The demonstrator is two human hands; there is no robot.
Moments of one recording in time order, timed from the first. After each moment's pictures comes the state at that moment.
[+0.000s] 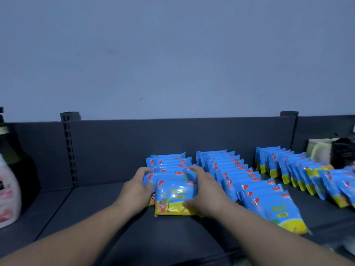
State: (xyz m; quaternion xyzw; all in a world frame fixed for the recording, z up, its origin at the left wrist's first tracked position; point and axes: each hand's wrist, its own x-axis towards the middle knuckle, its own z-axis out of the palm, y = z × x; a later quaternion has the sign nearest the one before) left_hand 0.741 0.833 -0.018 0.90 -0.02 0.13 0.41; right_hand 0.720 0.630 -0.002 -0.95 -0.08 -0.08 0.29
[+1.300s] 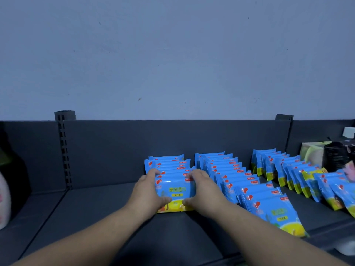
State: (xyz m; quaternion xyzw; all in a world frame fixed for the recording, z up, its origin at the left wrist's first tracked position) left_hand 0.744 0.812 -0.016 0.92 -0.06 0.13 0.37; right_hand 0.741 0.635 -0.008 -0.95 -0.10 -0.14 0.26
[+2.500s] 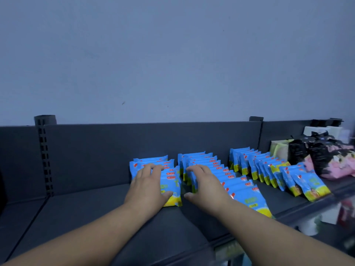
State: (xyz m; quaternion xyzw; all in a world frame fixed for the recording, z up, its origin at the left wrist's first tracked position) left_hand 0.715 0.782 0.004 0.94 -0.17 0.22 0.21; right_hand 0.695 0.605 0.010 -0.95 -0.08 -0.19 0.23
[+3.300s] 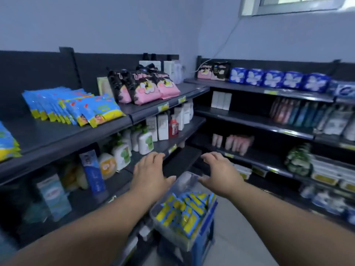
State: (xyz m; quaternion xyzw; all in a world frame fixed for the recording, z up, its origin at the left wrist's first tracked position) left_hand 0.475 0.278 -0.120 0.88 -0.42 0.07 0.22; right_hand 0.333 0.128 -0.109 -0.94 0.31 -0.12 0.11
